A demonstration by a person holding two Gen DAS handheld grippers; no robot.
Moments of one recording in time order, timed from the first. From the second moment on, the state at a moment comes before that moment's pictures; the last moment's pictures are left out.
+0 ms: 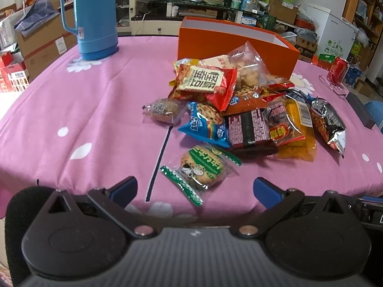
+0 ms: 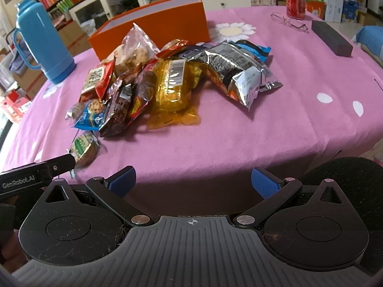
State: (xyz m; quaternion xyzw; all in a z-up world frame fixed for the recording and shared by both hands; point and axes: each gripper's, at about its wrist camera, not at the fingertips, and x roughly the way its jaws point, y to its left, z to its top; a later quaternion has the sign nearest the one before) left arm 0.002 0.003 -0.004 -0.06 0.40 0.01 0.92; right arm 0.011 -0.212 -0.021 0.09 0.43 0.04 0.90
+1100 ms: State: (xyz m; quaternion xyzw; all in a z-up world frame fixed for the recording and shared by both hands) left arm 0.005 0.003 -0.012 -0.05 0.41 0.01 0.91; right arm 0.013 -0.206 -0.026 0.08 0.44 0.05 0.89
